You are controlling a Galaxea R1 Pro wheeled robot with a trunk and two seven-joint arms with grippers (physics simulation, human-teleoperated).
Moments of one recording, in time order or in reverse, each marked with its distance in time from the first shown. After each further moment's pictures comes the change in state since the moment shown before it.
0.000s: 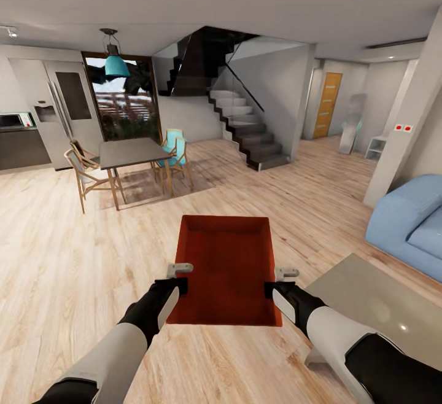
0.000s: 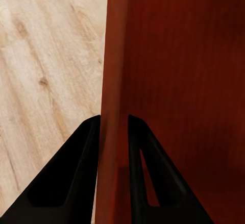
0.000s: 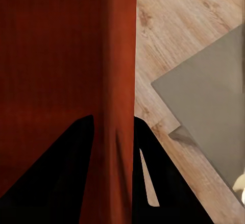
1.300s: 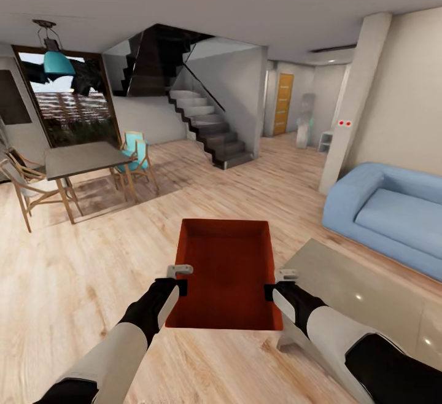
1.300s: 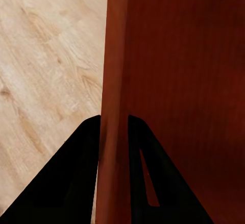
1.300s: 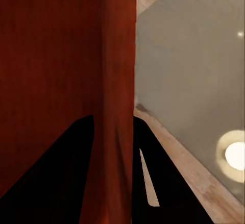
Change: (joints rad) left arm 0.000 -0.001 0.003 -0.012 0.004 0.069 0.011; right arm 0.000 0.000 -0.004 -0.002 -0.004 0.060 0.001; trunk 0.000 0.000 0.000
